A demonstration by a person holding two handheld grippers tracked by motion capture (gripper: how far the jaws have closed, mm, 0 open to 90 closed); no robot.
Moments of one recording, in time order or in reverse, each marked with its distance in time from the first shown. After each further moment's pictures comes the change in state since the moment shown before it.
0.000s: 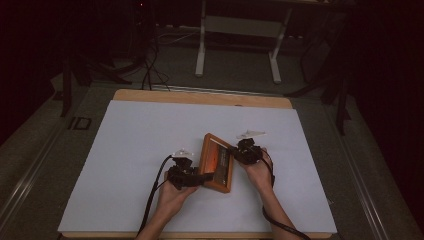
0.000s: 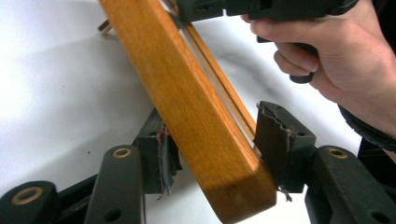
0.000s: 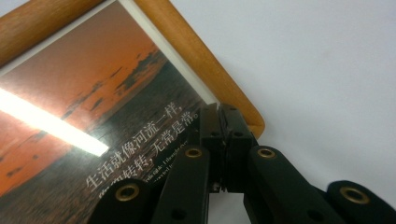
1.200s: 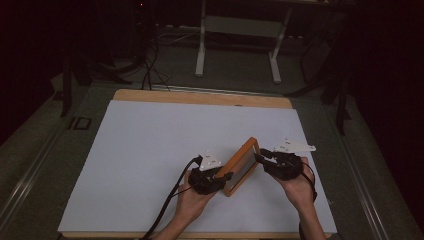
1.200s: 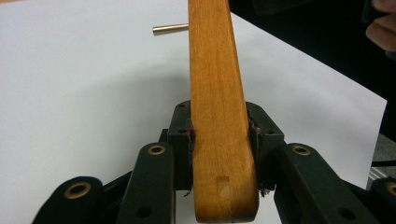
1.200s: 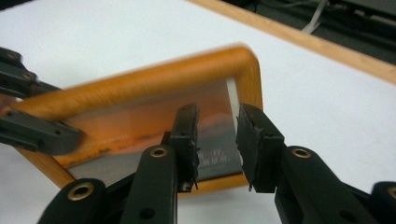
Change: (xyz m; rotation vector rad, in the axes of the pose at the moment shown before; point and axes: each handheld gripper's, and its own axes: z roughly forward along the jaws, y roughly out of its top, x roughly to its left) left arm -0.076 0.014 0.020 -0.092 0.093 0.287; right arm 0.002 -0.015 -0.136 -0.150 -0.048 -0.112
